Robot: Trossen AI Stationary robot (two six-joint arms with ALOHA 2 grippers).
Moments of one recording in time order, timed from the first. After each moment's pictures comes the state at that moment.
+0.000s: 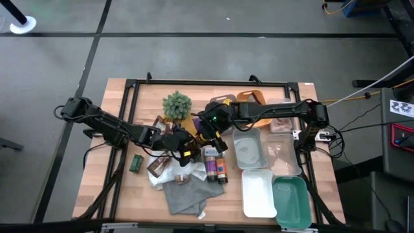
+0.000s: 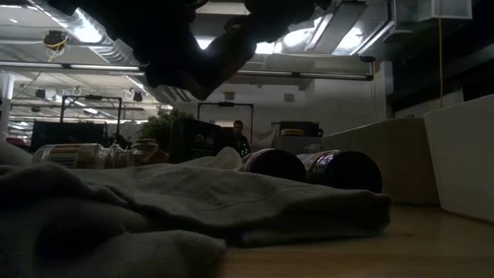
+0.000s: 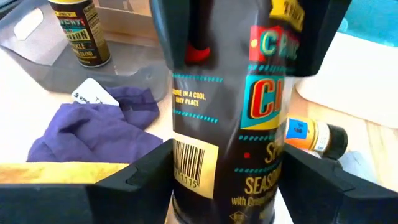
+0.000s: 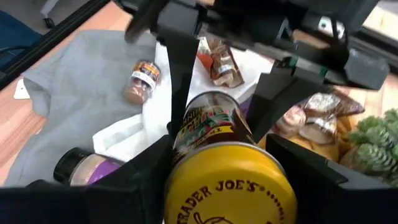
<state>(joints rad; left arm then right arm) -0.25 1.37 0.77 -0.01 -0.41 -0.45 -0.02 1.83 1.58 -0.53 -0.34 -0.48</state>
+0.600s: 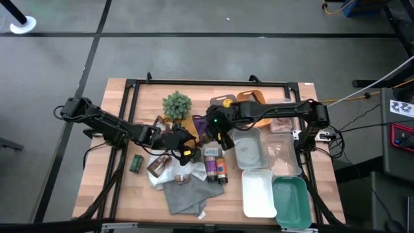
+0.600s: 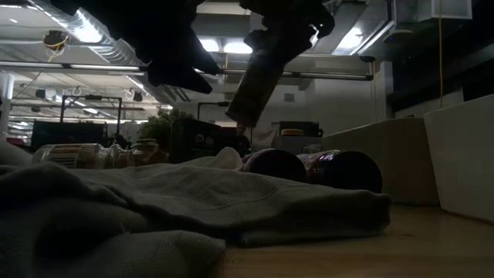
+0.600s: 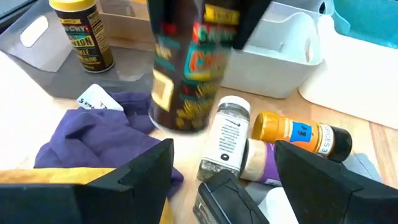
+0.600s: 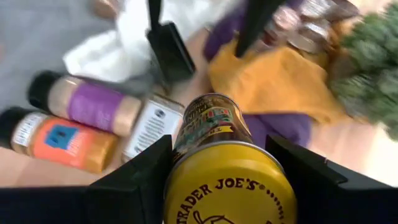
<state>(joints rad) -0.24 1.37 0.77 -0.01 -0.40 -0.42 -0.02 1.82 1.65 -0.84 -0.09 -0.48</state>
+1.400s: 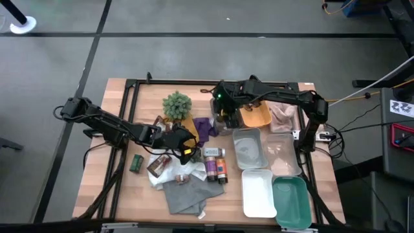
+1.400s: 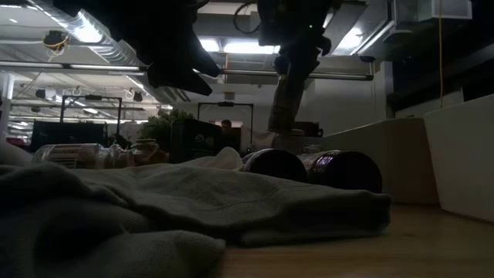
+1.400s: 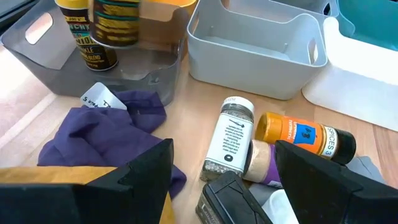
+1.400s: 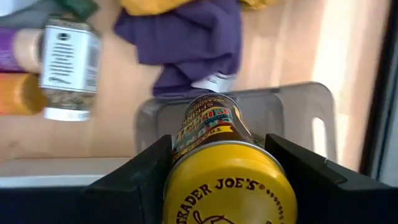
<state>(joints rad) -0.23 1.37 0.77 -0.02 -0.40 -0.43 -0.24 1.82 1.71 -1.07 -0.04 -0.42</state>
